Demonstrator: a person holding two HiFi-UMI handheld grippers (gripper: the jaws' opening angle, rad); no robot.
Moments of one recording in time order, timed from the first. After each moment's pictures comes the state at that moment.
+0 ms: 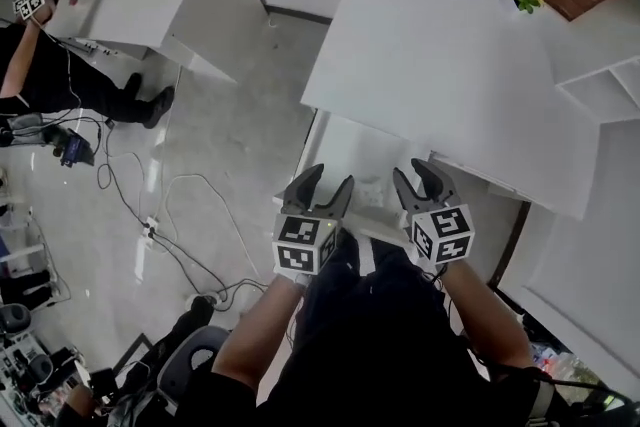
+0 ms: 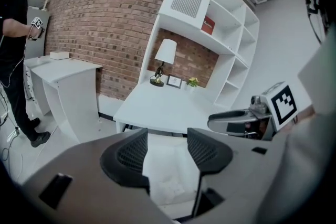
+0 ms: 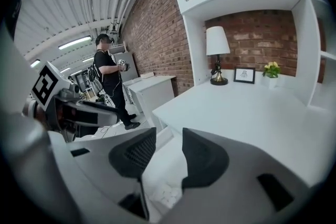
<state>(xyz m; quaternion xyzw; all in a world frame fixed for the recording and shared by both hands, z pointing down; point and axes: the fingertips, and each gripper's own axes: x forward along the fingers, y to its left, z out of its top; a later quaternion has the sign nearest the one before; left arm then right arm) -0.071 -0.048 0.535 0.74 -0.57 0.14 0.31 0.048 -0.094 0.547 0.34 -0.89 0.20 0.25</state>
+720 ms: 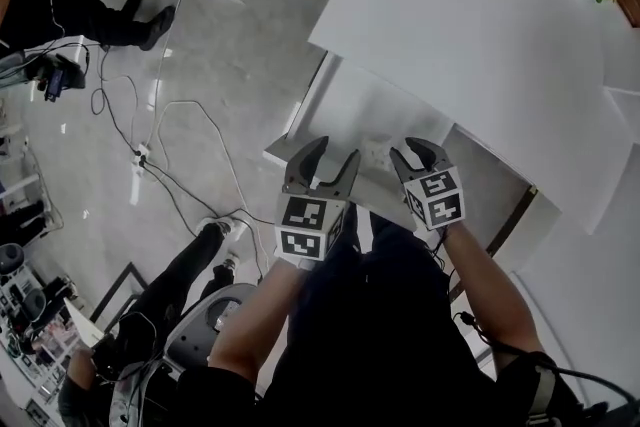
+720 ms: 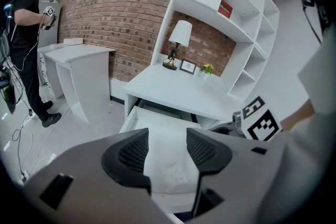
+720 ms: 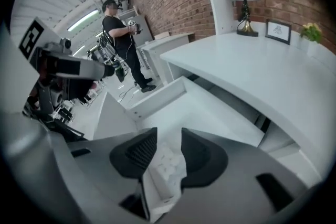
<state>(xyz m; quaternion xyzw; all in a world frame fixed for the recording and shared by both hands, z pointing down) -0.062 -0.026 0.619 0.68 -0.60 0.18 0.38 0.046 -0.052 0.714 0.18 -0.86 0.25 0.42</state>
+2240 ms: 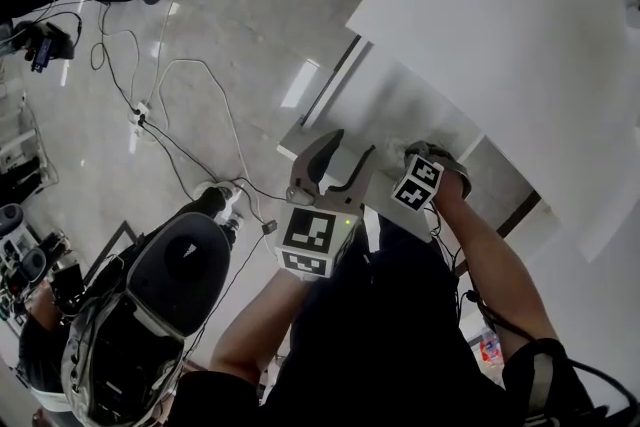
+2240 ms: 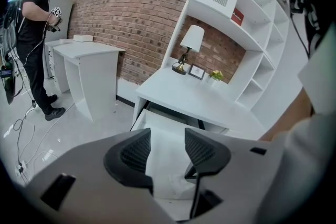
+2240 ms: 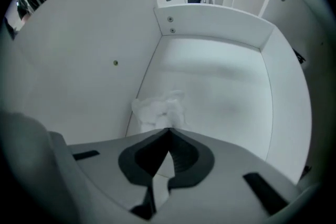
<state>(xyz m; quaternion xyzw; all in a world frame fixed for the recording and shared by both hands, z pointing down) -0.106 -0.046 0.646 0.66 -0.63 0.15 0.39 0.047 0.004 0.890 -0.12 -0.72 0.00 0.68</state>
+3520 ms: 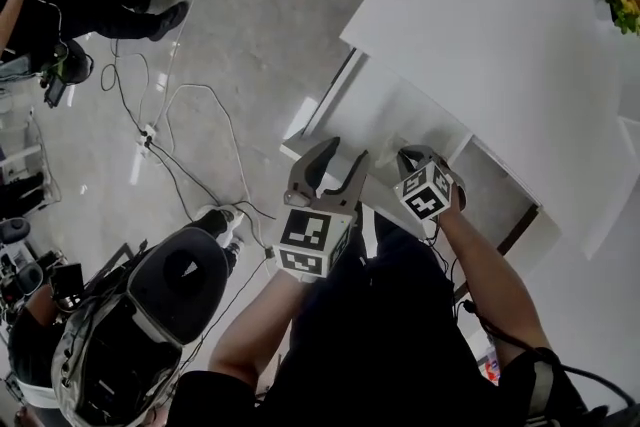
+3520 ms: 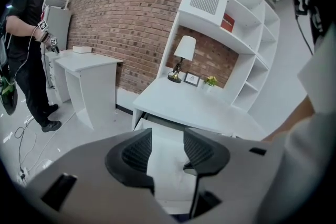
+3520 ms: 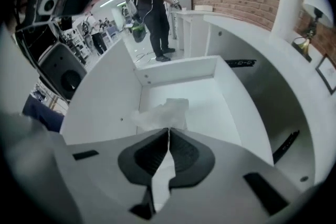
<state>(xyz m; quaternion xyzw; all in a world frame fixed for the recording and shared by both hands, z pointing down) -0.097 -0.025 0.591 0.67 -0.64 0.14 0.36 0.017 -0.018 0.791 0.03 -0.82 0.10 0.56</state>
